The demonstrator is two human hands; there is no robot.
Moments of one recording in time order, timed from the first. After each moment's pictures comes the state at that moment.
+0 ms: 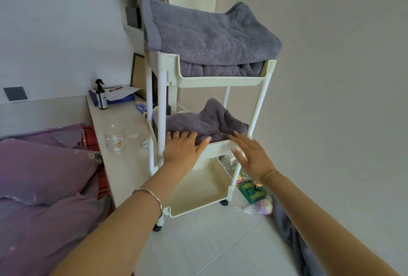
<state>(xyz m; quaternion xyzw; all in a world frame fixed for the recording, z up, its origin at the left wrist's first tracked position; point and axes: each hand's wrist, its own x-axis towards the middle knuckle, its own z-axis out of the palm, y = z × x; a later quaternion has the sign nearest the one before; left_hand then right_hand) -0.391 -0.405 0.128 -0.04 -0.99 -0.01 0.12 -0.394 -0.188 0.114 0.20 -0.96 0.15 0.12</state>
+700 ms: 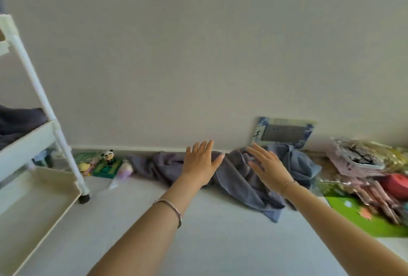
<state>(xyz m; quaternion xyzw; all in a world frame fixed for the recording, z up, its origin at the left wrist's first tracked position) -0.206 -0.122 0.071 -0.56 -0.81 -0.16 -0.03 -0.012 0.009 0.056 -0.34 -0.92 0.11 0.14</state>
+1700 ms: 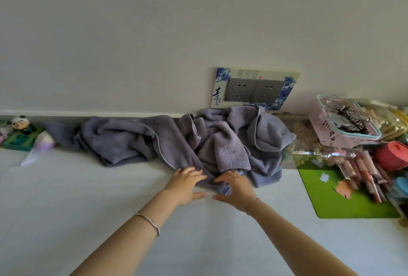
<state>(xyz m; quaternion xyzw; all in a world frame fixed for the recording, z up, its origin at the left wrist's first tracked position) -0.065 0.001 -0.105 -0.68 -0.71 0.04 -0.20 0.120 0.096 -0.129 -0.36 -0.90 0.26 0.02</state>
